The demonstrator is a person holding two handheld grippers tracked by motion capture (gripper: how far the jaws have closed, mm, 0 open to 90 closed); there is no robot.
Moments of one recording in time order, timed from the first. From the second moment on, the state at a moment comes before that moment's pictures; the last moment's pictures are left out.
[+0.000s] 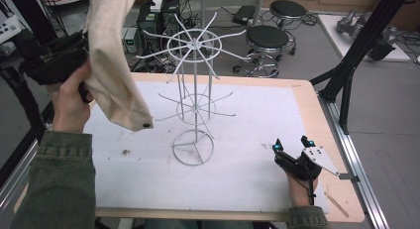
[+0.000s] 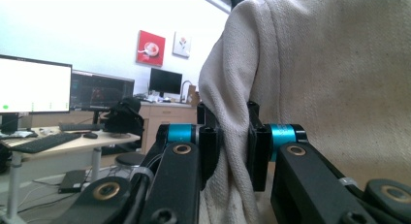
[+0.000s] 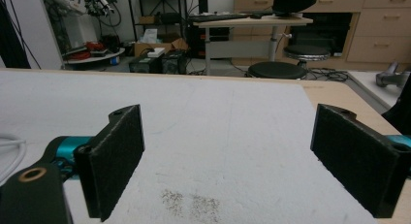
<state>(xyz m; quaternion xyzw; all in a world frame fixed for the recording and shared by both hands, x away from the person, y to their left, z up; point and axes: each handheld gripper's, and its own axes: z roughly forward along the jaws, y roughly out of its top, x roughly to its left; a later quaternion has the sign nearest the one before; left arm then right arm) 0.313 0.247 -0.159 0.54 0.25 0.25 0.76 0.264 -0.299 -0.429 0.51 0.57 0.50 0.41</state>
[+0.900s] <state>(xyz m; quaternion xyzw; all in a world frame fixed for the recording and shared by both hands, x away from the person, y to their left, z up) 0.328 0.215 -0.158 0.56 0.27 0.26 0.74 0.265 -0.299 -0.430 0.51 0.57 0.50 0.41</state>
